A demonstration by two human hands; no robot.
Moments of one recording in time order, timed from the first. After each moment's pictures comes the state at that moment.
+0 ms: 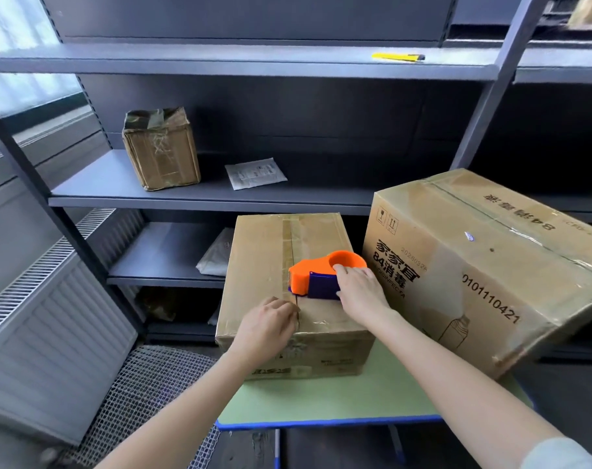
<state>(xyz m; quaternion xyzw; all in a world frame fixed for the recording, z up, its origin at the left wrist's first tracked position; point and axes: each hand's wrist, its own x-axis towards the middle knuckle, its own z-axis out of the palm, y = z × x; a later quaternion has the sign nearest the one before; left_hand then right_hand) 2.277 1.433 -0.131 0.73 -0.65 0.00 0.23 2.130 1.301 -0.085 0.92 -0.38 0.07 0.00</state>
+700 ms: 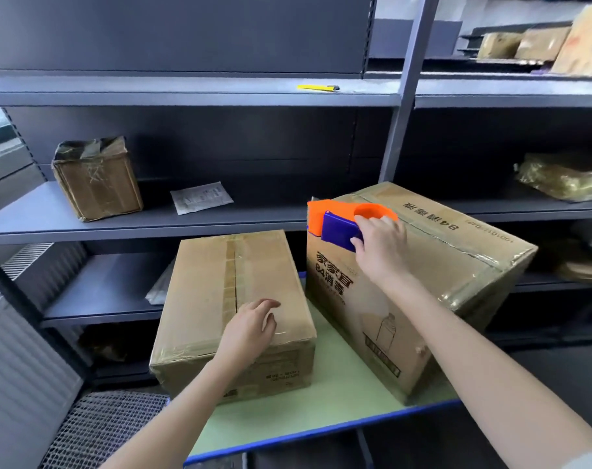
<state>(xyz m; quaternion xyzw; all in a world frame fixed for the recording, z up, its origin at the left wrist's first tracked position) 2.208 1.388 -0.109 0.74 -0.61 -0.08 0.28 2.019 1.263 0.015 0.83 -0.49 0.24 0.07</state>
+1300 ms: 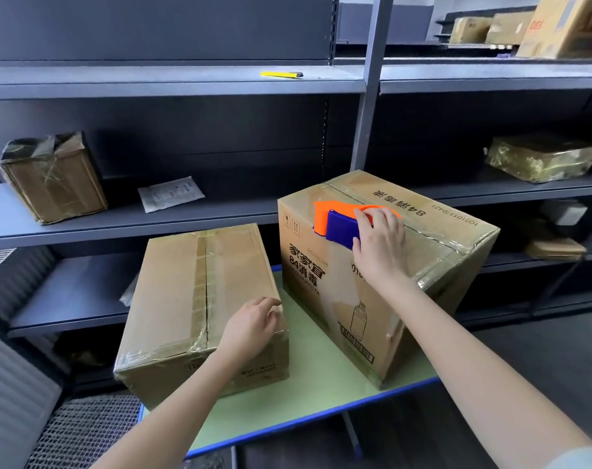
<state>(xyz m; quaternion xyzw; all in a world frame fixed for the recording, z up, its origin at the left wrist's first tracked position) 2.169 1.362 -0.116 0.73 -0.63 -0.11 0.24 1.974 1.250 -0.007 0.81 -0.52 0.26 0.10</state>
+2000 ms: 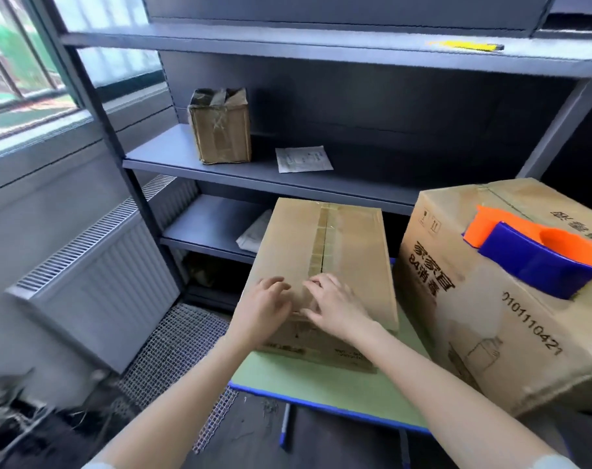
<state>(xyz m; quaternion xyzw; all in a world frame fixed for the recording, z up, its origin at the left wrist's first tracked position) 2.278 1.469 -0.122 0.83 -0.49 -0.04 0.25 2.161 1.352 -0.098 0.98 -0.19 0.00 -0.10</state>
